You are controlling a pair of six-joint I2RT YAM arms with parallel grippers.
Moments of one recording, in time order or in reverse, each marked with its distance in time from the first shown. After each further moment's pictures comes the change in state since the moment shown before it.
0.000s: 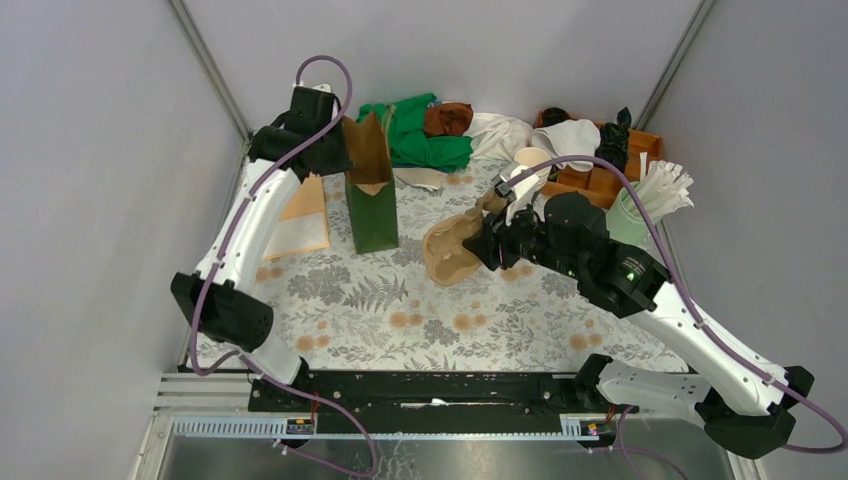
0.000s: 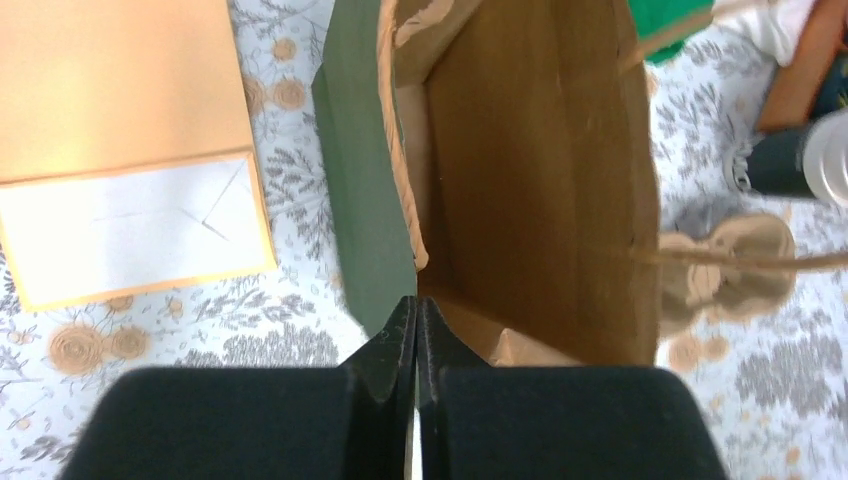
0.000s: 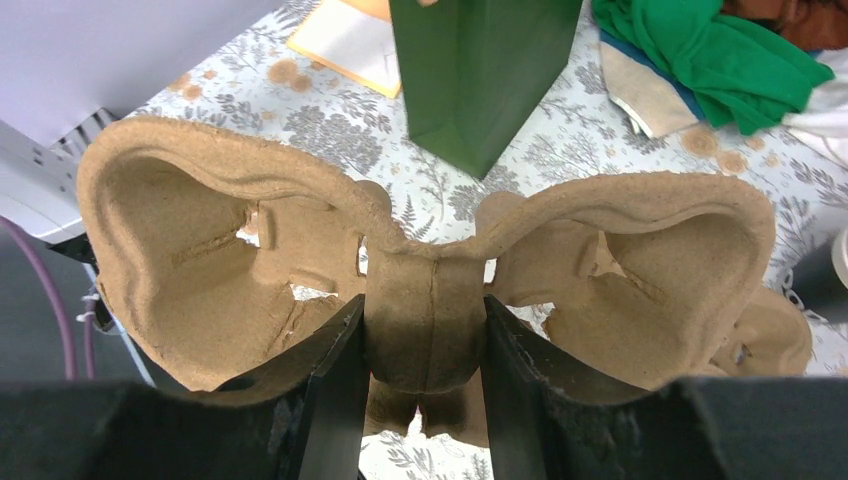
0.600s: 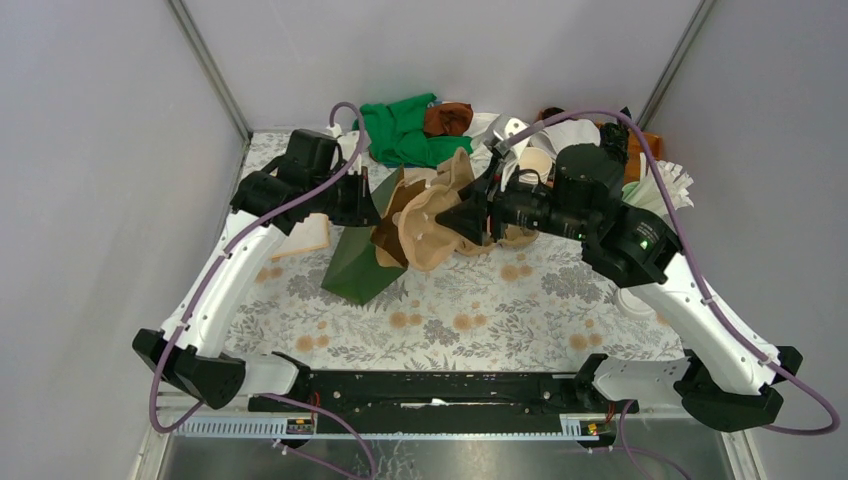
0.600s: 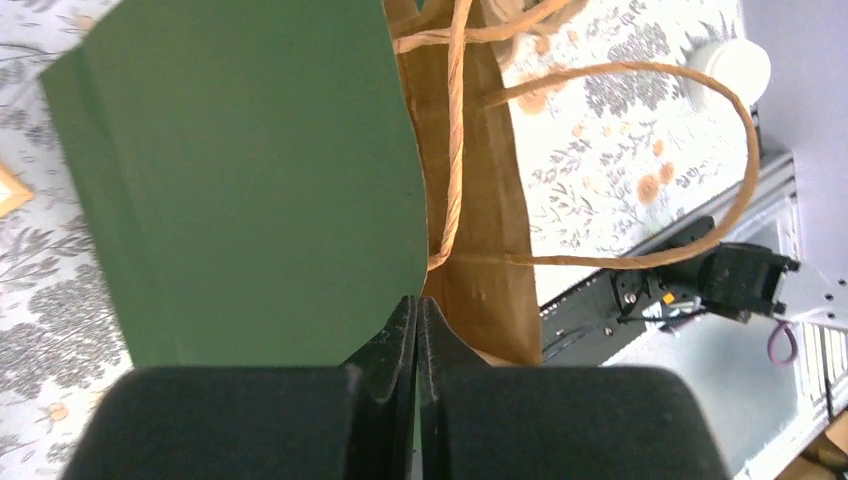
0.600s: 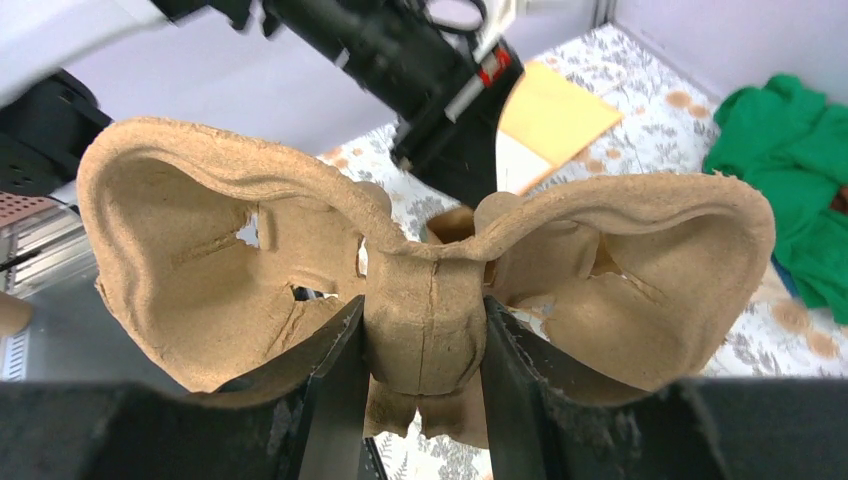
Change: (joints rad) left arm -0.134 -0.319 -0.244 -0.089 0.419 0.098; right arm 0.000 0.190 0.373 -0.028 -0.264 -0.009
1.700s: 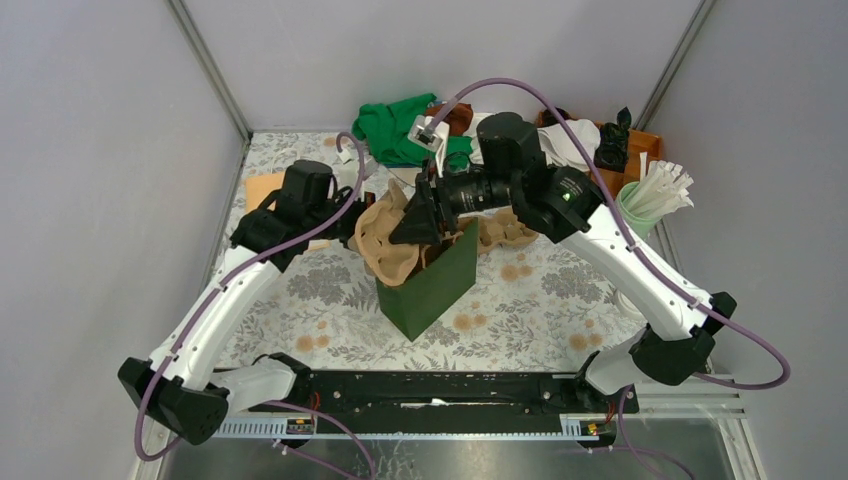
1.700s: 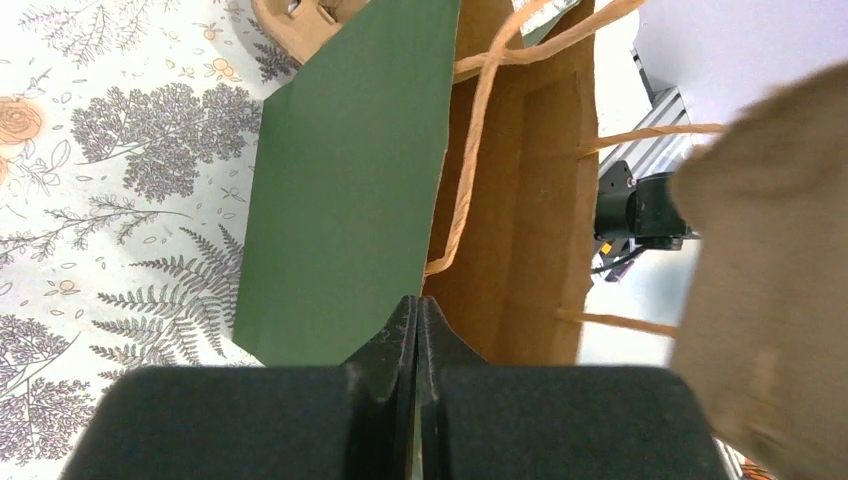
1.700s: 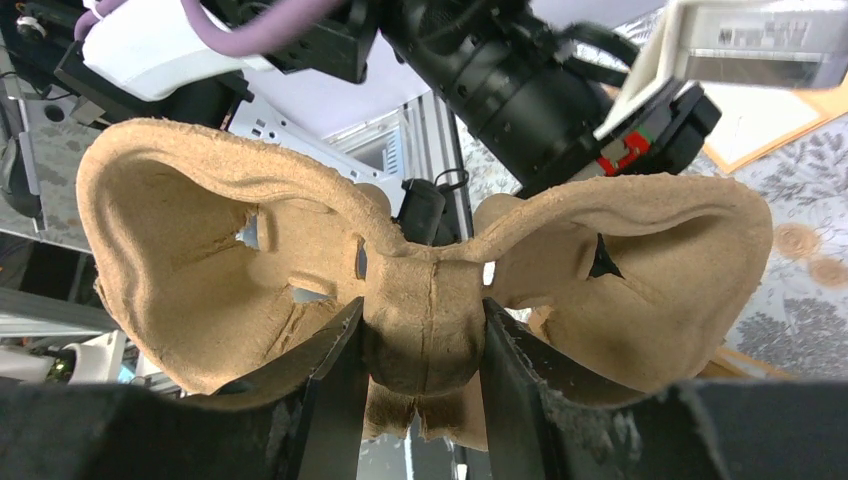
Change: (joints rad) left arm -0.037 -0.173 -0.322 0.267 0.248 -0.006; right arm 0.000 0.323 0.254 -0.078 -0.405 0.130
